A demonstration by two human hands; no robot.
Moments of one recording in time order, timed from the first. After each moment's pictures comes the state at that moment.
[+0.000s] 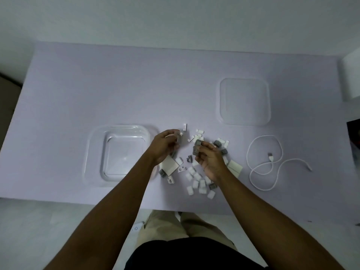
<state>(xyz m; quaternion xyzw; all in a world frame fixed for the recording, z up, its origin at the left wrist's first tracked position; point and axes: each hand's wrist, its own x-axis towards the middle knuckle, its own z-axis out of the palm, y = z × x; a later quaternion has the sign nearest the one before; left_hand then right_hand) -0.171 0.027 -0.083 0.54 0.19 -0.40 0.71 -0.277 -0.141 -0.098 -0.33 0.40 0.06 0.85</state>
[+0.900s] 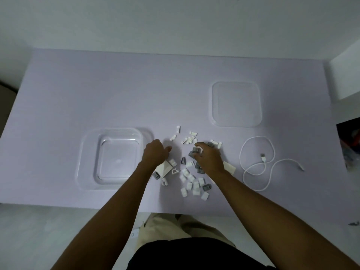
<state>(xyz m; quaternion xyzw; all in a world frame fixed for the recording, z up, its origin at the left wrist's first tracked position) -0.189 0.014 -0.080 0.92 0.01 -0.33 0.22 -0.292 -0.177 -0.106 -0.83 0.28 0.12 0.47</state>
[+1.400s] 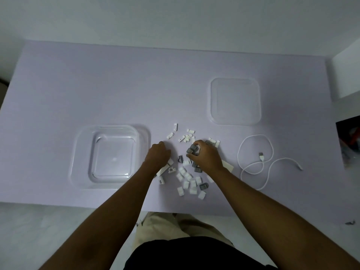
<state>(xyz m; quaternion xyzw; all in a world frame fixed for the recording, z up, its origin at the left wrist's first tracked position) -0.201 0.003 -0.107 0.92 -0.03 -0.34 0.17 -0.282 -0.180 -0.109 -0.90 0.21 0.15 0.36</state>
